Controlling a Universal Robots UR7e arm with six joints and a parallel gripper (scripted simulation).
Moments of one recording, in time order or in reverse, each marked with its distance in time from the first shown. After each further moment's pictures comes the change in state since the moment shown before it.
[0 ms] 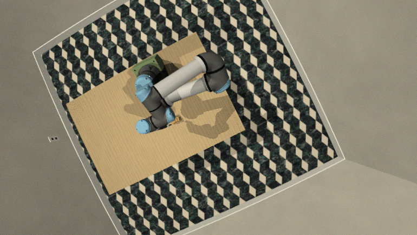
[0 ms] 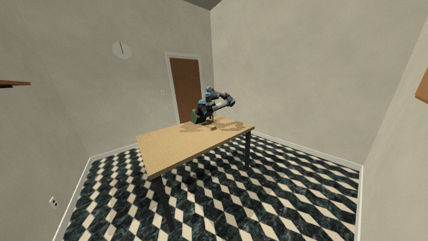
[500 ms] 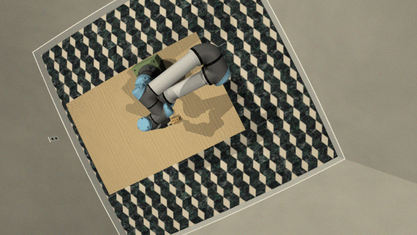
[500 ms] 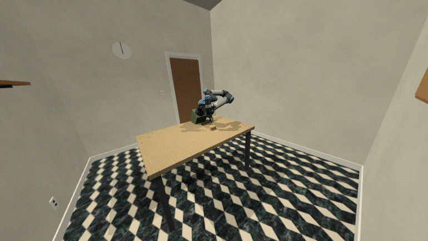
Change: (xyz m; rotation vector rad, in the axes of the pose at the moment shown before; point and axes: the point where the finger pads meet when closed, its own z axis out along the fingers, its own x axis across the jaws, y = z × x) arm -0.003 0.003 0.030 0.006 0.032 0.001
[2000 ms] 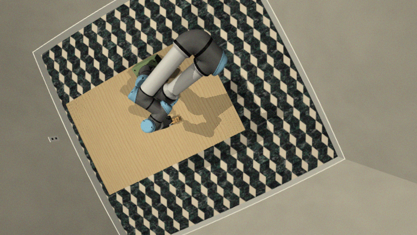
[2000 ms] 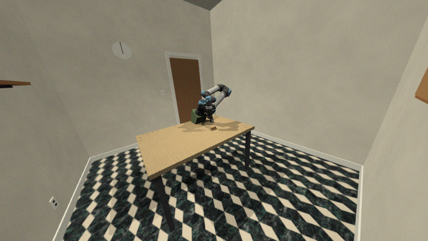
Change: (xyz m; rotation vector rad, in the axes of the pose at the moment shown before) arm 0.003 -0.004 0.016 -0.006 -0.032 -0.001
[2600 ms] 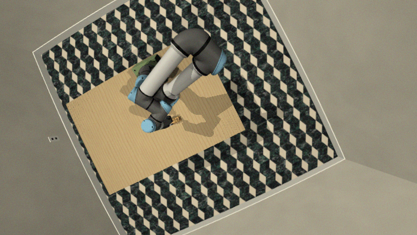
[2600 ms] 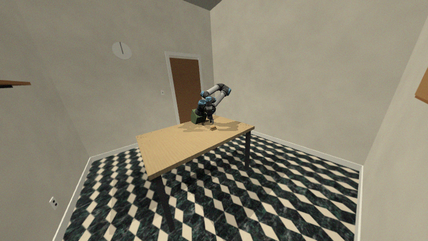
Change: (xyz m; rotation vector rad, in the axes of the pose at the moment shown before) arm 0.000 0.000 0.005 0.000 0.001 0.000
